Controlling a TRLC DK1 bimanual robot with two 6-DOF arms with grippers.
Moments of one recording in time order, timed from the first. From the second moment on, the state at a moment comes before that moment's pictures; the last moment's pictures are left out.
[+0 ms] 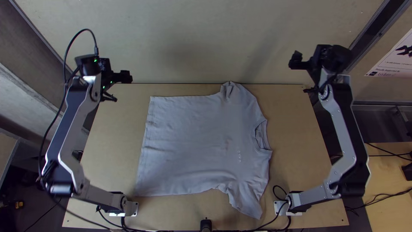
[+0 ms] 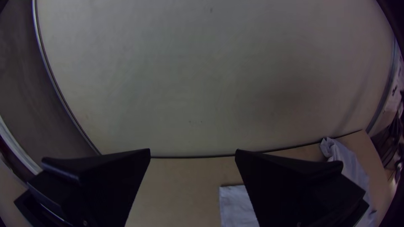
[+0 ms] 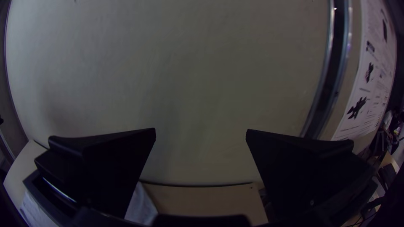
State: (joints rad) left arm 0.05 1.58 1.69 -0.49 -0.08 0.08; right arm 0.01 1.61 1.69 -0.27 0.04 -0.05
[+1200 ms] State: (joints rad) left arm -0.03 2.27 2.08 -0.77 -0.09 -0.01; right arm 0.12 2.04 1.94 -0.54 0.04 0.08
